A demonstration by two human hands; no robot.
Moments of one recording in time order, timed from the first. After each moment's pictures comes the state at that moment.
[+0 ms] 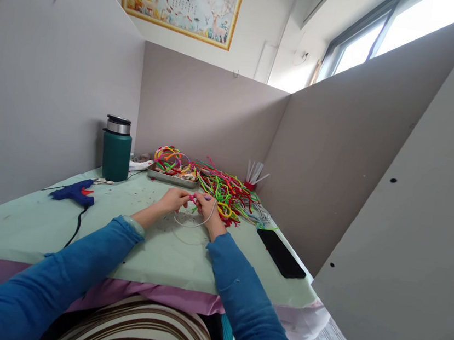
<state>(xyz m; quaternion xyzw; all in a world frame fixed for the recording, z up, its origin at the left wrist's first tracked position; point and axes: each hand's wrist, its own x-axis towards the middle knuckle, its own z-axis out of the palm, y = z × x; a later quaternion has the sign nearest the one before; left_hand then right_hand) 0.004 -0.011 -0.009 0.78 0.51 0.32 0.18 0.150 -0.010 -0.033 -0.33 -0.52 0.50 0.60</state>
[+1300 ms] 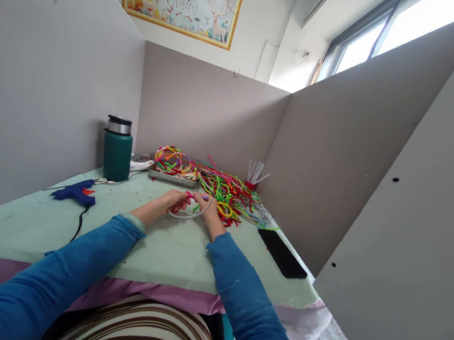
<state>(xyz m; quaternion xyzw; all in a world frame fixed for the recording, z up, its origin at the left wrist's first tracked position) 0.000 -0.008 -0.012 0.60 0.48 0.37 0.53 0.150 -0.003 -0.039 -0.39 -0.59 0.36 0.61</state>
